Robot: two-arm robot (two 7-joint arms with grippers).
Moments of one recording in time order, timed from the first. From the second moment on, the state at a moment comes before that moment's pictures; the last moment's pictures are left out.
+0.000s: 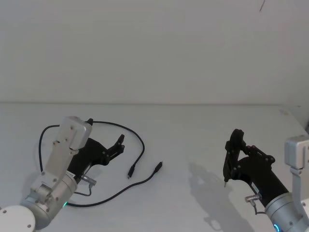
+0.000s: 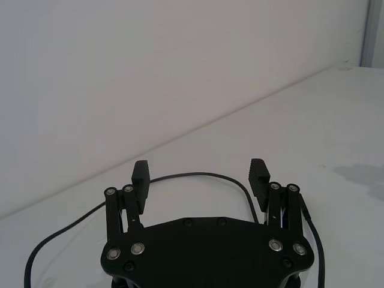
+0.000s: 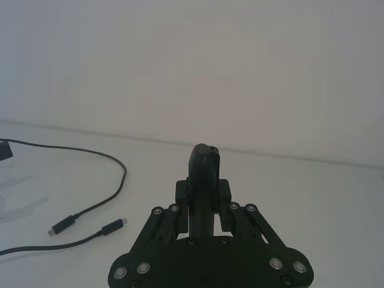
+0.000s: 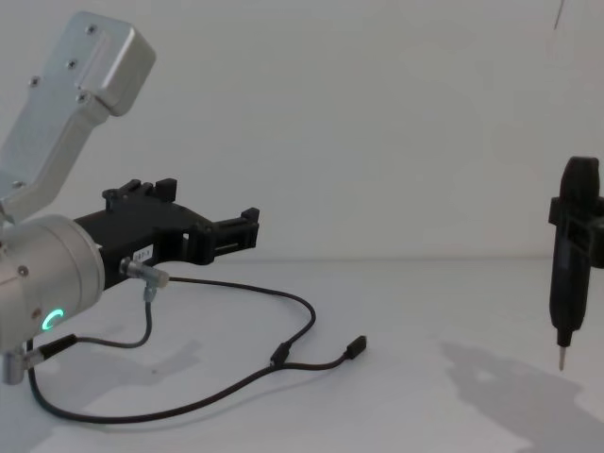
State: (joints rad) left arm -0.24 0.38 0.45 -1.63 -0.20 0.01 -0.01; right arm -0.01 0.34 -0.23 -1.77 0.29 0.03 0.07
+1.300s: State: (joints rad) left arm -0.28 0.43 0.49 -1.62 -0.29 0.02 -0.26; right arm -0.01 0.34 -0.23 -1.77 0.29 0.03 0.07
